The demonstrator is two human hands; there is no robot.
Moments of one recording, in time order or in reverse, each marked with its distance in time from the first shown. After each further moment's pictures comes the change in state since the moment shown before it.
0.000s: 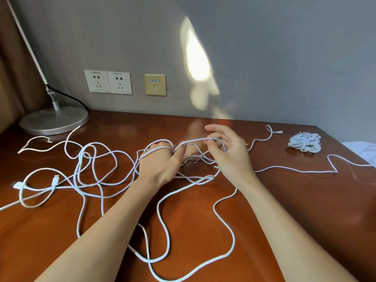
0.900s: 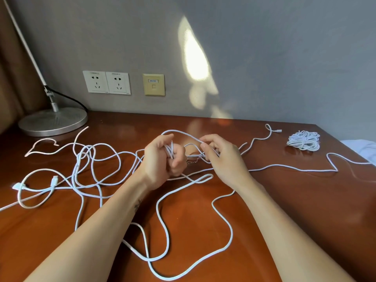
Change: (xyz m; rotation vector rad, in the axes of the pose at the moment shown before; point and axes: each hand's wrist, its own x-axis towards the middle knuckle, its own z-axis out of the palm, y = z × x) left_hand 0.001 0.003 -0.003 -1.292 -0.593 -0.130; right_hand 0.001 0.021 -0.002 -0.348 -0.105 -0.021
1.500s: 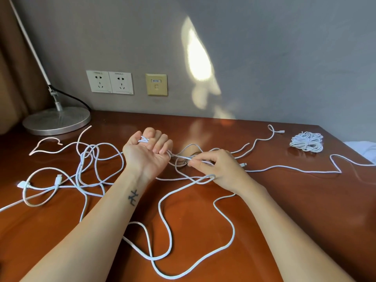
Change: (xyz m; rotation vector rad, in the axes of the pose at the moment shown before) left_hand 0.000 0.014 -0.017 -0.974 0.253 0.190; right_hand -0.004 -0.001 0.003 -0.033 -0.325 0.014
